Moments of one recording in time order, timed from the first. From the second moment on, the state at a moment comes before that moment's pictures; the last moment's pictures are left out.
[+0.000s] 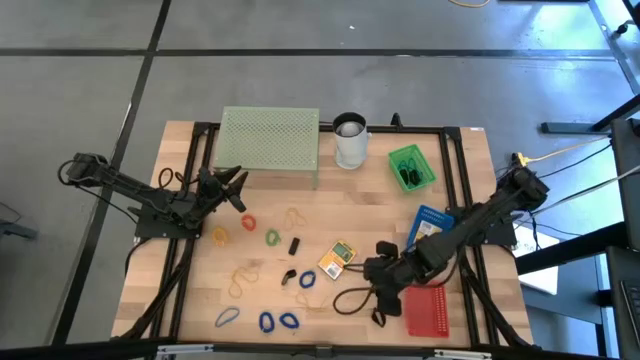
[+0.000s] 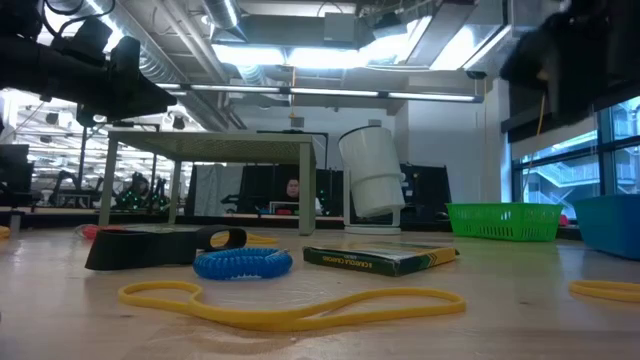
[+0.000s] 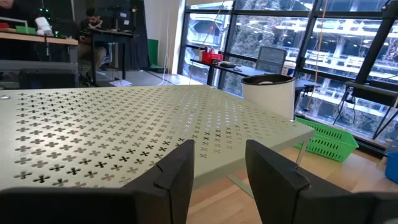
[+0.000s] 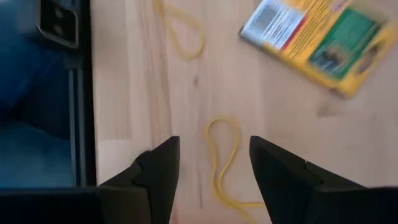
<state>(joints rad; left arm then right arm) -0.30 0.48 0.01 0.49 -1.18 -0.17 0.62 1.64 1.11 -0.59 0.07 0.70</state>
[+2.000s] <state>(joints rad) -0.30 0.48 0.01 0.49 -1.18 -0.17 0.68 1.92 1.12 -0.57 0.15 0.69</state>
